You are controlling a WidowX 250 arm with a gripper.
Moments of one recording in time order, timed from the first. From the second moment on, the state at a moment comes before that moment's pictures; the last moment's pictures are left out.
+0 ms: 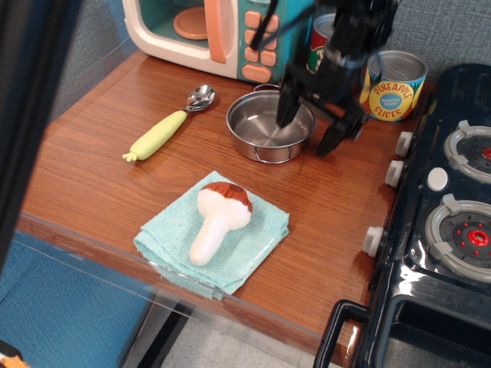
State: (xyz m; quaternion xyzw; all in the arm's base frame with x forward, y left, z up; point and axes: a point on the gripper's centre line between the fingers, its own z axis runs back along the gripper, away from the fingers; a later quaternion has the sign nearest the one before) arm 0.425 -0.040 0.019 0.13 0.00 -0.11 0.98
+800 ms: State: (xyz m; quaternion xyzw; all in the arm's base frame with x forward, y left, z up) arm 0.424 -0.032 0.010 0.11 -0.01 -0.10 0.99
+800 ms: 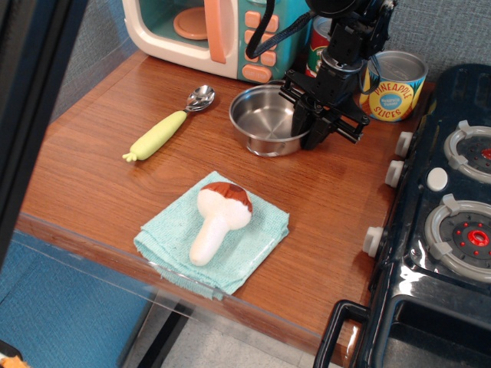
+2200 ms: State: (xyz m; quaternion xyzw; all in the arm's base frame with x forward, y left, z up) arm 0.375 0.159 0.057 0.05 -0.01 -0.02 1.00
